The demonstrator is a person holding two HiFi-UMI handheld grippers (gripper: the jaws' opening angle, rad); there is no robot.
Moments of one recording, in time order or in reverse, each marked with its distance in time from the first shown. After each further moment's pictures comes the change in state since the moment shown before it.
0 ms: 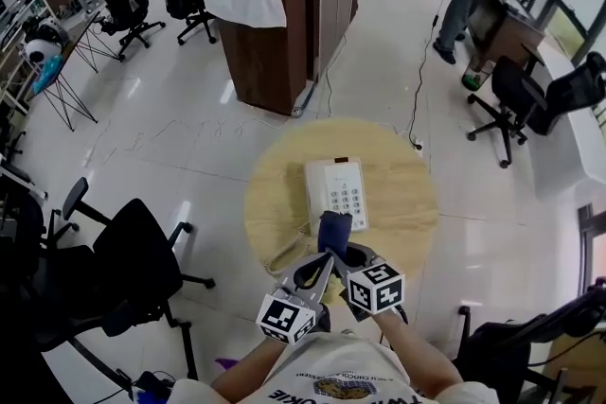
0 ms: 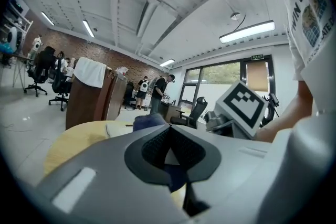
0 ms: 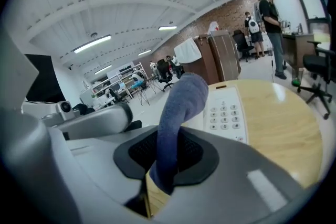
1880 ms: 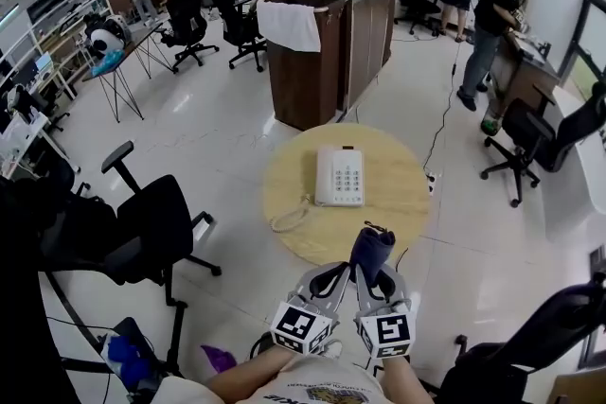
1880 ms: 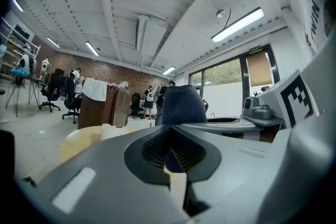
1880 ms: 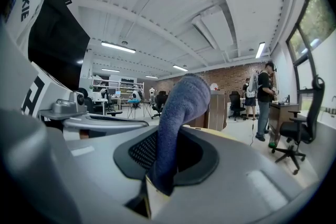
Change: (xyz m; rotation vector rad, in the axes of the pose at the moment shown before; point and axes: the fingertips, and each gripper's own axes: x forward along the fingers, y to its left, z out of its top) left arm -0.074 -0.171 -0.012 0.106 -0.077 0.116; right arm -0.221 0.064 -0.042 -0.401 -0.418 -0.177
